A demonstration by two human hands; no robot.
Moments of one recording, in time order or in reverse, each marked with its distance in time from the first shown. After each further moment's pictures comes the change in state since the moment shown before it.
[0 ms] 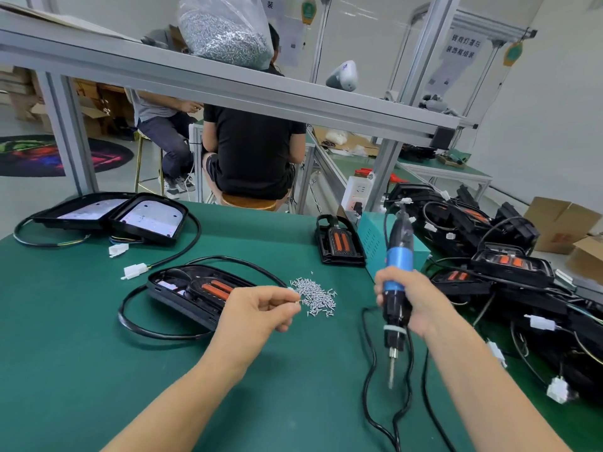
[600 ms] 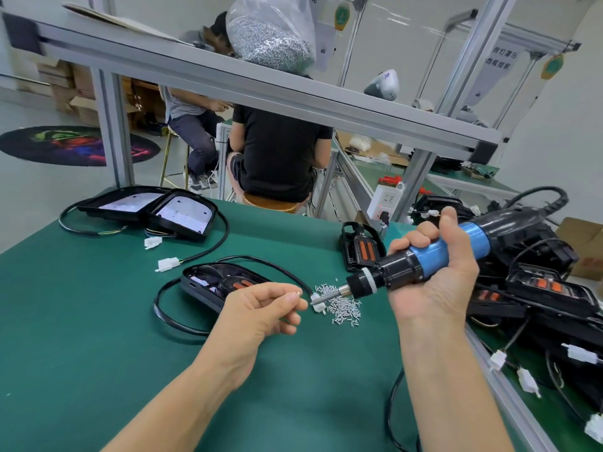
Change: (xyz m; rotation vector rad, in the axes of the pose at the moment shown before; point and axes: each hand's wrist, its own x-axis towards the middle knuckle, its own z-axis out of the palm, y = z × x) left_hand -0.012 0.010 -0.034 -0.395 0.000 -0.063; right_hand -0.060 -0.030 0.102 0.885 -0.191 -0.451
